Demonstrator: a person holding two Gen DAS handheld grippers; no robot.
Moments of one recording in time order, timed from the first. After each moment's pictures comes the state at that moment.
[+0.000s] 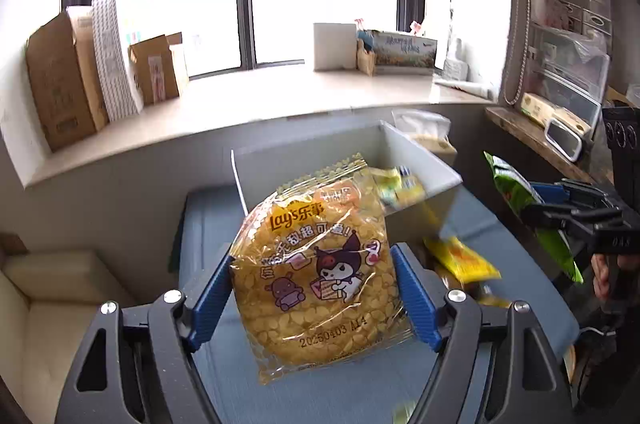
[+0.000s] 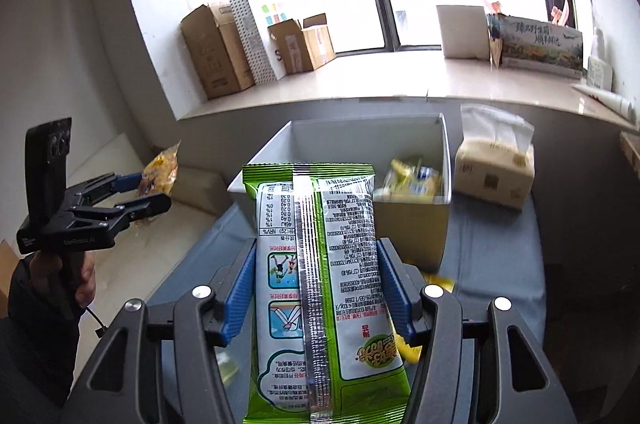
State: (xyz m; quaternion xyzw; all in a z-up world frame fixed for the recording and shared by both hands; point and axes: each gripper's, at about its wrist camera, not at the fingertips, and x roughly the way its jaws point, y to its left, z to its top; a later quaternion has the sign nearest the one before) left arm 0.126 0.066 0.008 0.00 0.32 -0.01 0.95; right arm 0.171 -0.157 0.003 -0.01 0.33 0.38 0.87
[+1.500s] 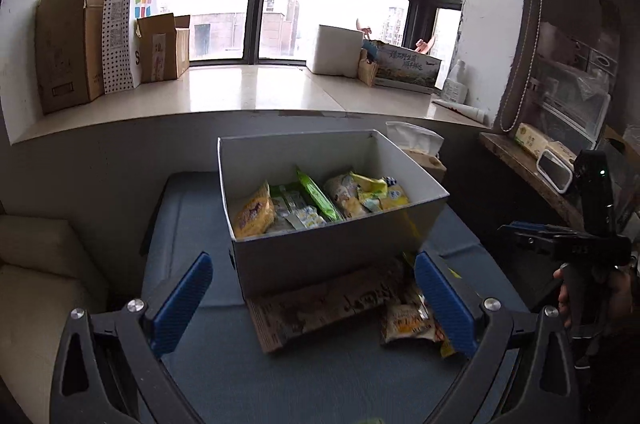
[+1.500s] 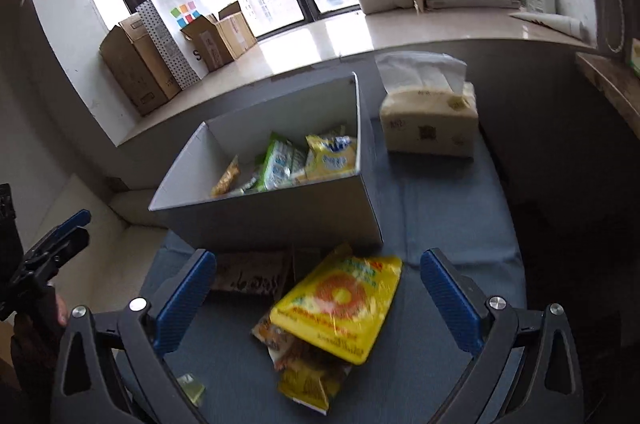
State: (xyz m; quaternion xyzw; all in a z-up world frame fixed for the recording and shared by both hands) left arm 0.103 0.062 -0.024 -0.08 0.31 -0.02 0.95; right arm 0.212 -0.196 -0.048 0.06 0.42 0.27 0.87
